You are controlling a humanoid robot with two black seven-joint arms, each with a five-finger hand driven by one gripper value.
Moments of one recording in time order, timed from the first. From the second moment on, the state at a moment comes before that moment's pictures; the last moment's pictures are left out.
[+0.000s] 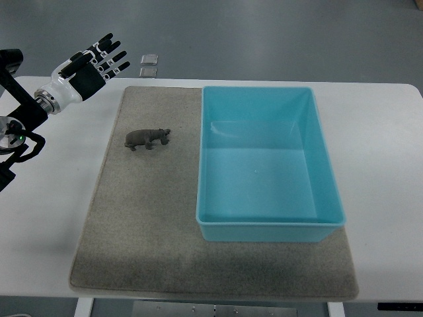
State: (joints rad) left arm -0.83 0.45 -0.71 -0.60 -0.26 -0.53 0.05; right arm 0.00 0.00 0.00 0.09 -0.05 0.25 0.00
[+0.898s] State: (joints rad) left arm -0.86 0.47 -0.71 -0.63 -0.19 -0.53 0.02; right arm 0.00 0.00 0.00 0.09 -0.05 0.25 0.00
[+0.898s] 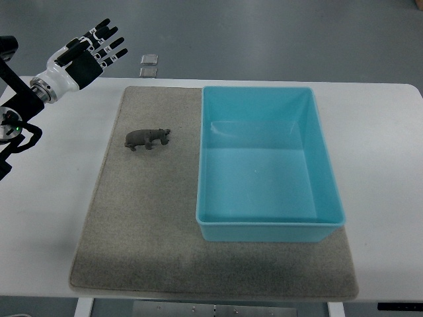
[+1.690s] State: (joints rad) left arm -0.86 0.64 -0.64 -0.93 0.77 -0.35 -0.13; right arm 0.00 0.00 0.00 0.09 -0.05 0.25 0.00
